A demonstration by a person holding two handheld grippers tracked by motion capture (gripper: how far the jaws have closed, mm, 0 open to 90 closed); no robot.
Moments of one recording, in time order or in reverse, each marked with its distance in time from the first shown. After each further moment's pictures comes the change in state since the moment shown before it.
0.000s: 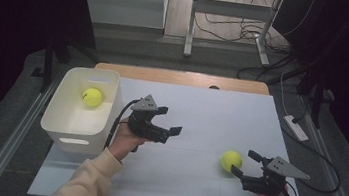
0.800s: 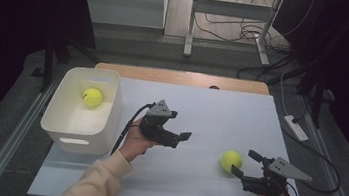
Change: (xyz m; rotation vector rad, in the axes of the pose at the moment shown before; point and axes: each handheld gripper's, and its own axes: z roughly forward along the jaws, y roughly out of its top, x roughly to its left) left arm -0.012 0.001 0.027 0.047 0.002 0.049; right arm 0.003 0.004 -0.003 -0.024 0.007 0.004
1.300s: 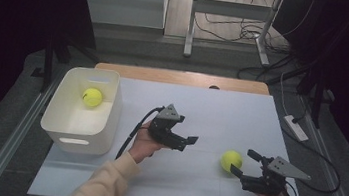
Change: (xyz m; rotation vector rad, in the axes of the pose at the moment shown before) left arm -0.002 -0.006 0.029 0.031 -0.041 -0.008; right arm 0.000 0.000 0.003 -0.004 0.007 -0.002
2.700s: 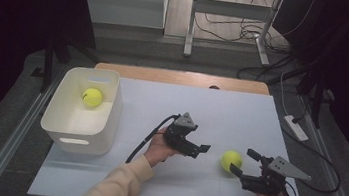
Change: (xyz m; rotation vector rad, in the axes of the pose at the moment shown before) left arm -0.012 -0.005 0.049 0.040 -0.063 0.009; right arm 0.002 0.001 0.001 -0.028 0.006 0.022
